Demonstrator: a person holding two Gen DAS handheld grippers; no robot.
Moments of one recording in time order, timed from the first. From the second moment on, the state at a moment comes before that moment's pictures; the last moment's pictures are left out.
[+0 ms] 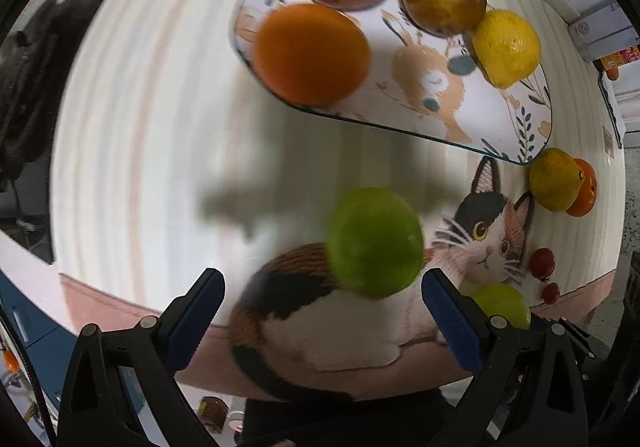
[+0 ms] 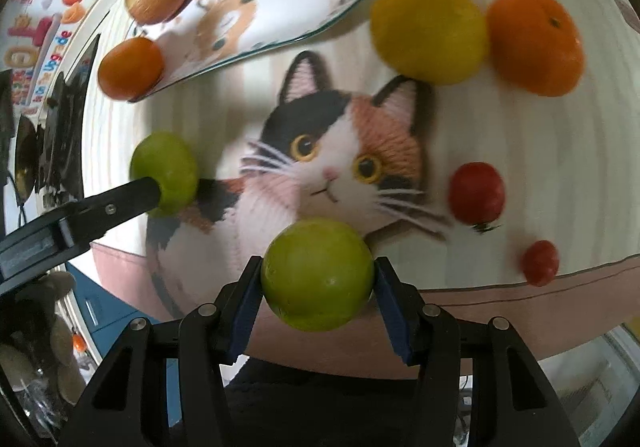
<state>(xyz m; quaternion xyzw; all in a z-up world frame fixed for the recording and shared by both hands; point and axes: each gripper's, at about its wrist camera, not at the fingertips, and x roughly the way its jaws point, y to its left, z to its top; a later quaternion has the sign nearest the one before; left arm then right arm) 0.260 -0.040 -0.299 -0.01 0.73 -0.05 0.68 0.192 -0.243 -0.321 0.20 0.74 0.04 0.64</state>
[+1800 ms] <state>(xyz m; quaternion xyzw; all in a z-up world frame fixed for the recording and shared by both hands) 0.290 -0.045 -0.264 -0.02 0.69 -0.10 0.71 0.213 -0.253 -0.329 0.18 0.74 0.07 0.64</state>
